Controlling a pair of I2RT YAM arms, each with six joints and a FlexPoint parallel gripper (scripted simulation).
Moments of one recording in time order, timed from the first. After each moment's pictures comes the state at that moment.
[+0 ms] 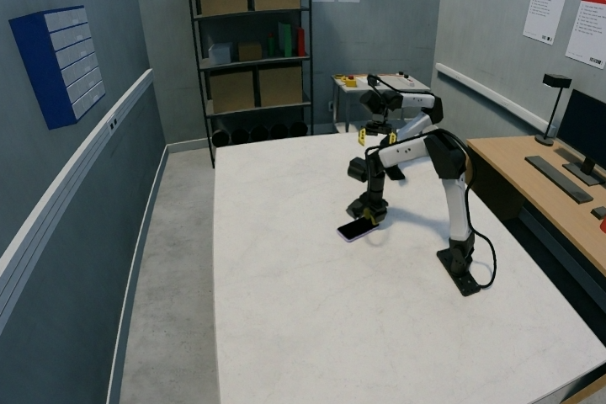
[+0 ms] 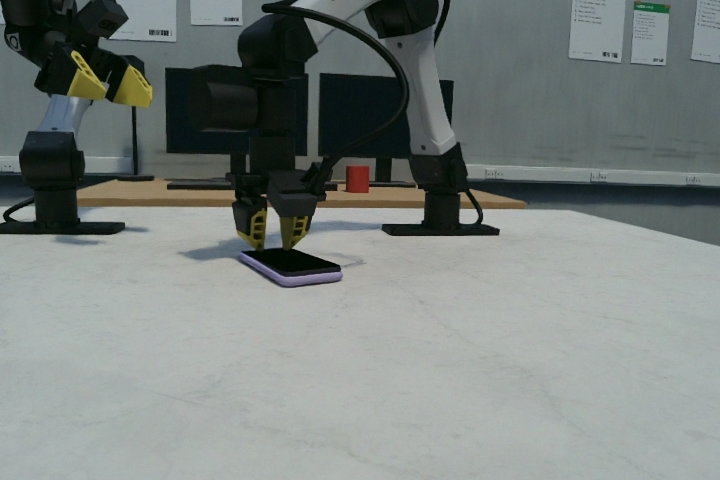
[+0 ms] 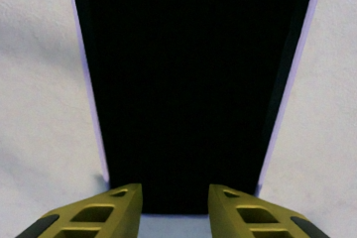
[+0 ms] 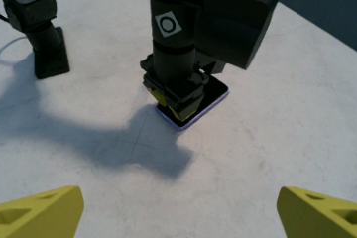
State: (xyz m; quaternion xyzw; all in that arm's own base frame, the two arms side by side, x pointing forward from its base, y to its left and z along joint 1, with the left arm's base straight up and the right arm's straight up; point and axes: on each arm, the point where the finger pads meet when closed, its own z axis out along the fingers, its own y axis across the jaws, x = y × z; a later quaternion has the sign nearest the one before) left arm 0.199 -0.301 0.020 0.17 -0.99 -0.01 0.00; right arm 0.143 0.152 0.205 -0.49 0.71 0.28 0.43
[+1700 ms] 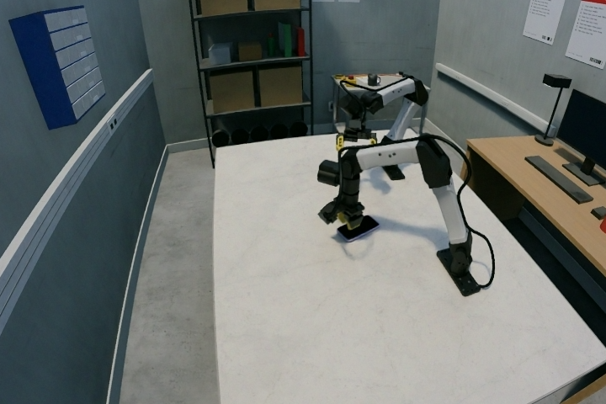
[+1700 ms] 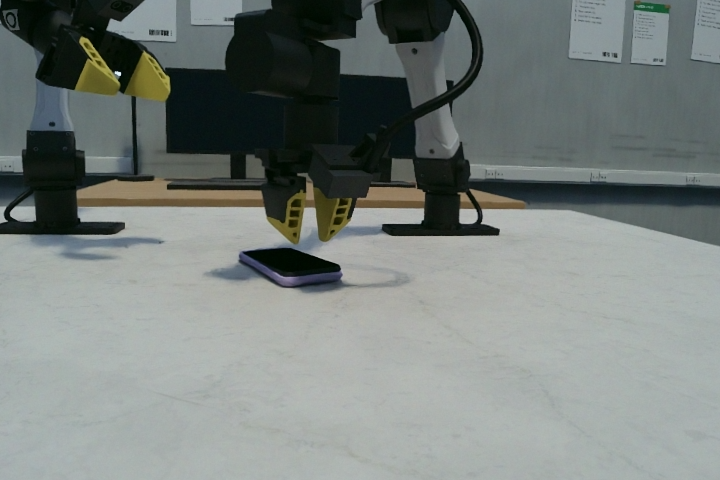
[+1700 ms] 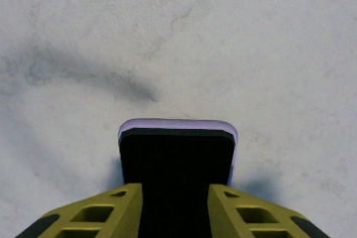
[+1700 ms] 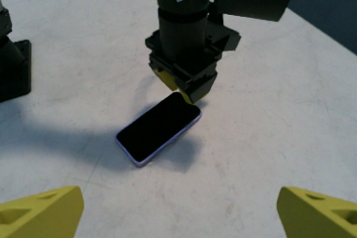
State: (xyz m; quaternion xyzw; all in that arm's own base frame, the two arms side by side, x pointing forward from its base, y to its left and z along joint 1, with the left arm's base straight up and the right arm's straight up) left arm 0.304 -0.268 0.052 0.18 -0.98 0.00 0.00; right arm 0.240 0.196 0.205 -0.49 0.72 0.29 0.40
